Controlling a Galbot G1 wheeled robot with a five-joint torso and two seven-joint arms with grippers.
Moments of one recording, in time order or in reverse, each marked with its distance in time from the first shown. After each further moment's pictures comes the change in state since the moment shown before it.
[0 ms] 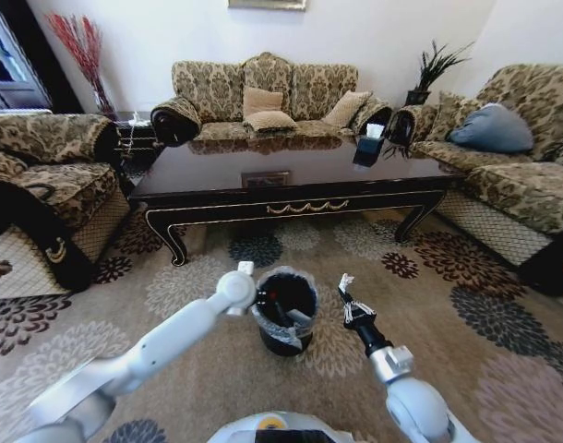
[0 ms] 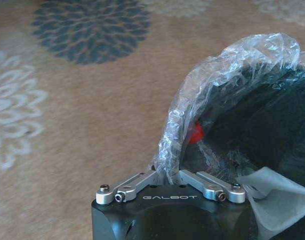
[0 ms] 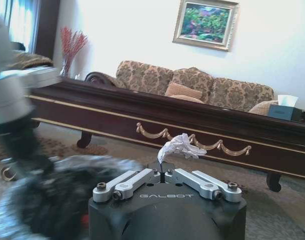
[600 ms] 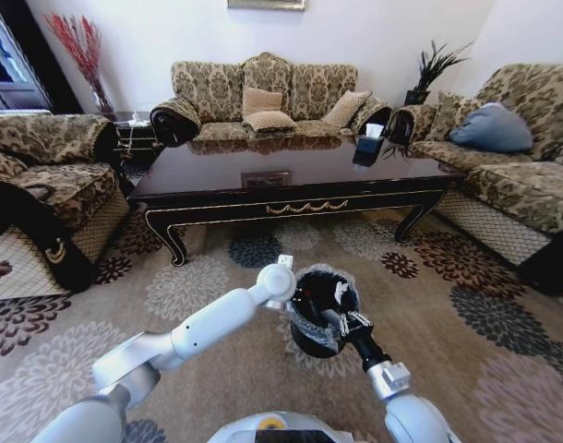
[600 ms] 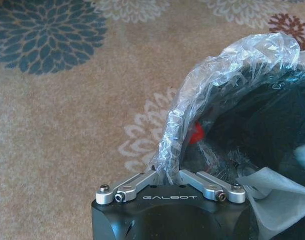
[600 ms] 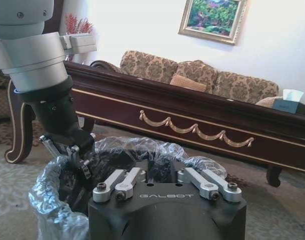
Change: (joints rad) left arm -0.038 -0.105 0.045 0.010 -0.027 -0.004 -0.018; right arm 0.002 0.005 -0.009 -0.049 -0.043 0.009 -0.012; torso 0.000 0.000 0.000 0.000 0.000
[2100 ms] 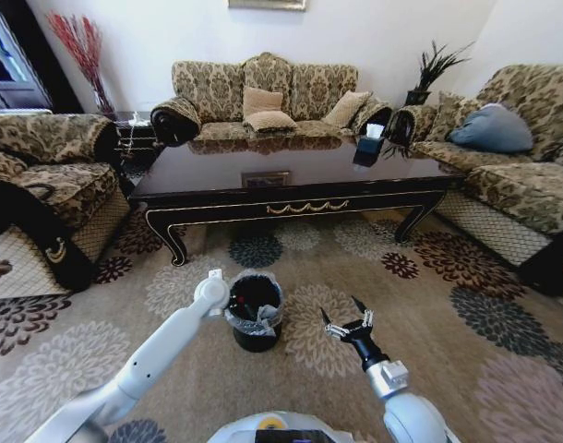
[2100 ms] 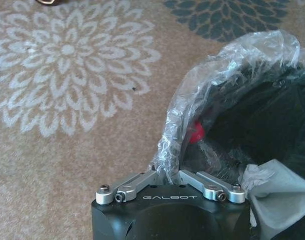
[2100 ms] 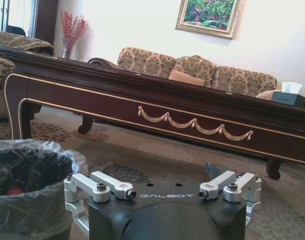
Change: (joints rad) left arm 0.367 0.235 -0.430 0.012 0.170 0.004 0.045; right arm 0.018 -0.002 -0.013 -0.022 0.028 -0.005 0.008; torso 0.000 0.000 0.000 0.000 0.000
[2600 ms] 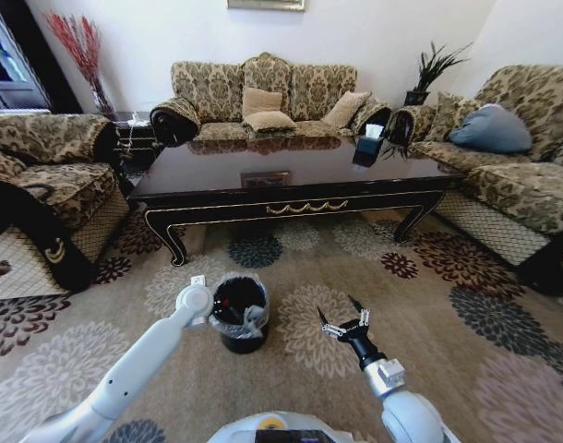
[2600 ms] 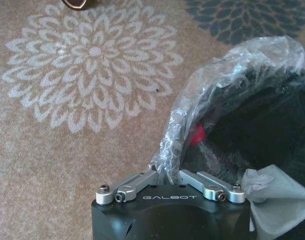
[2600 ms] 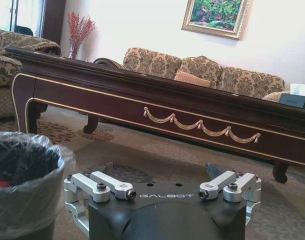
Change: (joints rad) left arm 0.072 0.065 -0.072 -0.091 -0.014 -0.016 -0.025; right arm 0.015 -0.018 -0.015 0.003 0.000 -0.013 -0.001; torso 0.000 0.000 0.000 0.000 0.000
